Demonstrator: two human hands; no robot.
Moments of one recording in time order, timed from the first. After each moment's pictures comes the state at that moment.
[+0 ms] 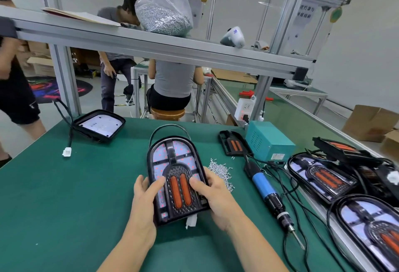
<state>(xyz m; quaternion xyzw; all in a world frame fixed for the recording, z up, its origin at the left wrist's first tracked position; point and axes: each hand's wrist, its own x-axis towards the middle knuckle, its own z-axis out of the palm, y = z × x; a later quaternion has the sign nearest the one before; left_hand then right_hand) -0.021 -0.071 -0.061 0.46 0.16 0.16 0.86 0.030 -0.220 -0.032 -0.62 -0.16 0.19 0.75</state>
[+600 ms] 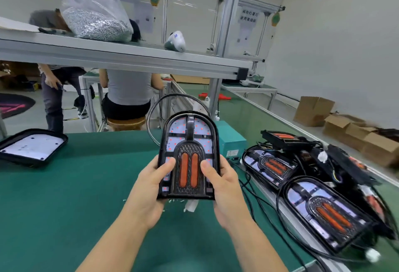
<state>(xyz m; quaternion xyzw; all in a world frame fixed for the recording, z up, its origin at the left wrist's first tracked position) 0.007 -0.134 0.017 0.49 -0.03 0.00 0.87 0.017 -0.284 0.018 -0.56 -0.14 -0.02 0.82</state>
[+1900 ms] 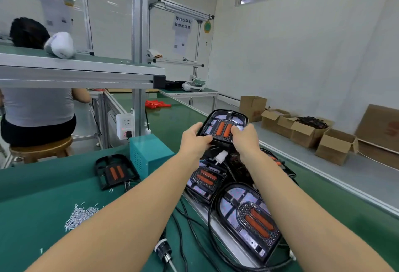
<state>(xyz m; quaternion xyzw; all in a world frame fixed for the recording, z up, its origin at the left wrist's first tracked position) 0.150 -0.418 0.093 0.62 -0.11 -0.07 0.78 0.136 -0.548 0.106 -0.78 0.24 -0.28 0.51</state>
